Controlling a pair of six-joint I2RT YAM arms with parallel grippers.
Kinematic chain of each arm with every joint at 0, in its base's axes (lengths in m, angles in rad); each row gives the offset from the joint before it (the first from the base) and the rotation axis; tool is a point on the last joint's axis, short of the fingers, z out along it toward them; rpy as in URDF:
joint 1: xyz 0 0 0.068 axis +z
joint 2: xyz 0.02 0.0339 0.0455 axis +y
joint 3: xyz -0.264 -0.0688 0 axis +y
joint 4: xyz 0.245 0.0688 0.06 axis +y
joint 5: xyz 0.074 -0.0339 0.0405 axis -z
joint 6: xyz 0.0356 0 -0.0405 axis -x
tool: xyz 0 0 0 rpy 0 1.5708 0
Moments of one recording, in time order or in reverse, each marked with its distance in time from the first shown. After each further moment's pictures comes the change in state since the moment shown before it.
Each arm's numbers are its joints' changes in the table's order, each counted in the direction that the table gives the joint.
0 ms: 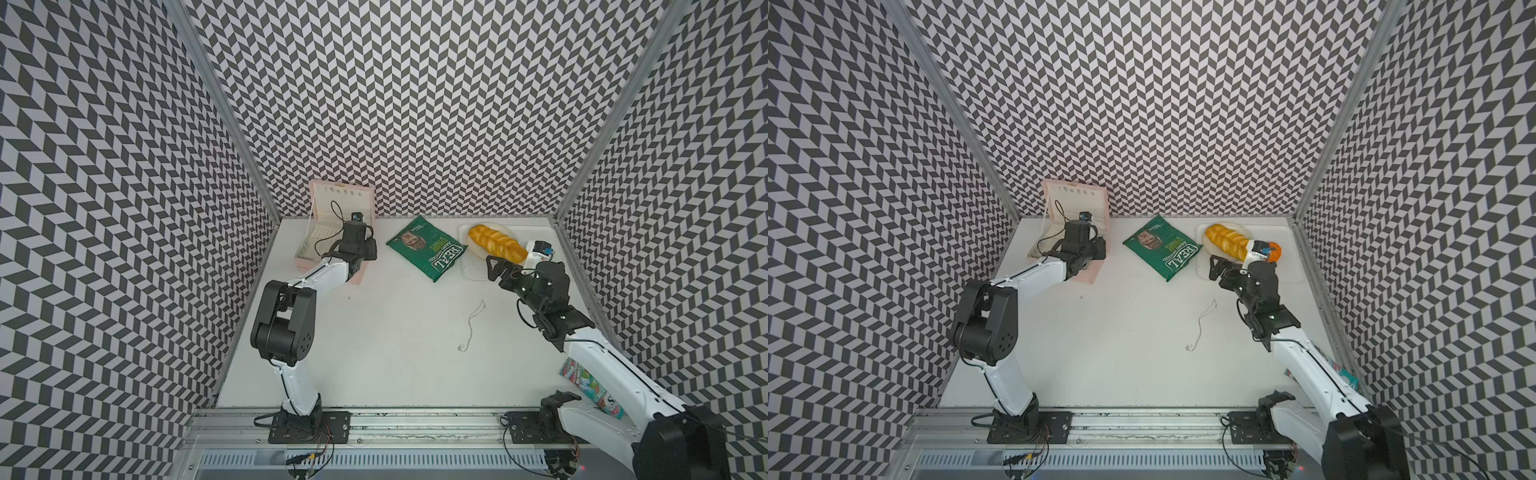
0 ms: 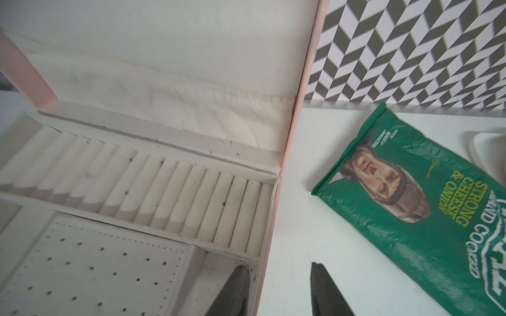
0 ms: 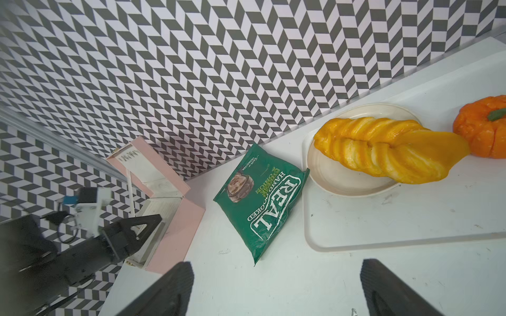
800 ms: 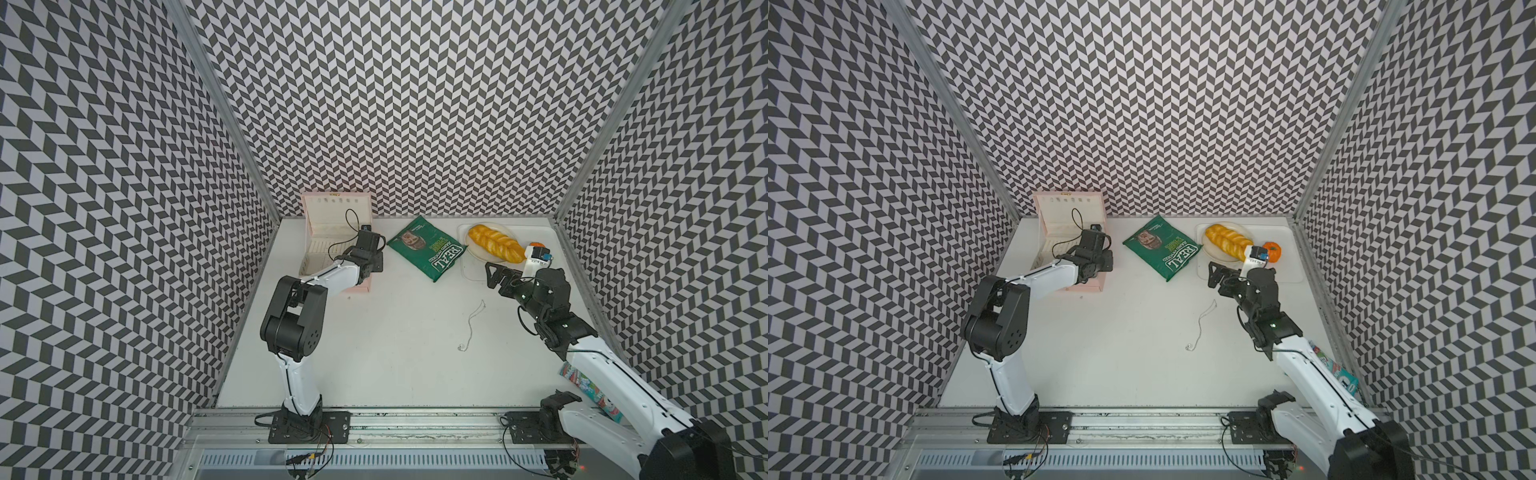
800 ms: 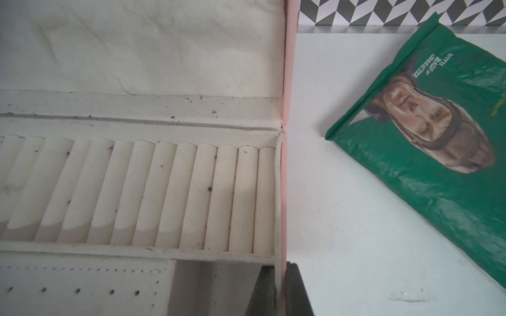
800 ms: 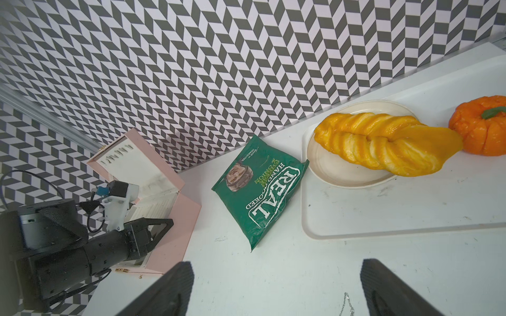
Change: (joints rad) left arm -0.109 0.012 0.040 0.099 -0.113 0.066; right arm 0.030 -0.059 0.042 0.031 0.024 0.035
